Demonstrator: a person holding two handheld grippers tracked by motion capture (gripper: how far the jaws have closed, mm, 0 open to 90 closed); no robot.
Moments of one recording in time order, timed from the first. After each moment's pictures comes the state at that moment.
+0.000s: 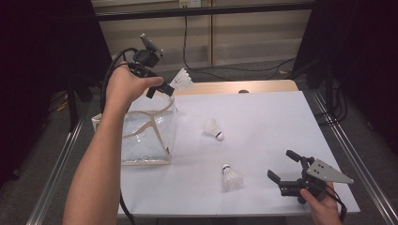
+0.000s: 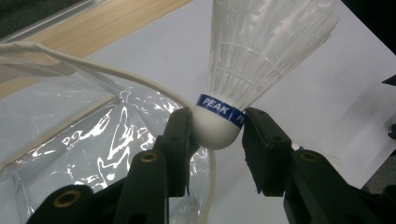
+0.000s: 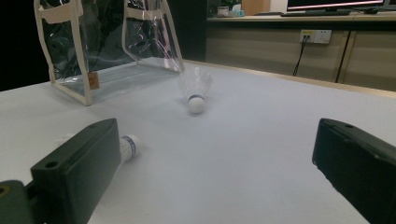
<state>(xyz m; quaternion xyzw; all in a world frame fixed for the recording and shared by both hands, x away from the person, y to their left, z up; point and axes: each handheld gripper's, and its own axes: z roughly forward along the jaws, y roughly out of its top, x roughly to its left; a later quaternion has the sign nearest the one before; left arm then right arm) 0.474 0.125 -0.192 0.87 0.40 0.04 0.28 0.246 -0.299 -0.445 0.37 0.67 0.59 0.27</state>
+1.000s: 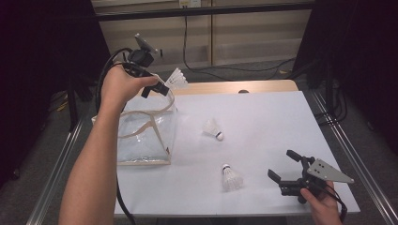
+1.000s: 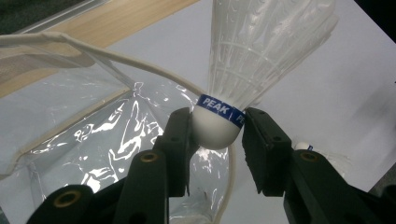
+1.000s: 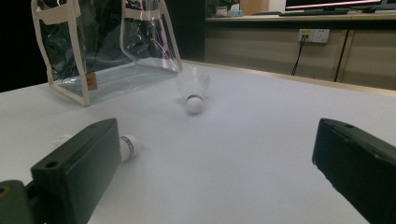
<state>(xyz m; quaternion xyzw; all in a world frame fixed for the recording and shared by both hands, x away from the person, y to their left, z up) 0.478 0.136 -0.192 0.87 0.41 0.04 0.28 0.246 -0.300 -0.446 0.37 0.66 0.59 0.27</state>
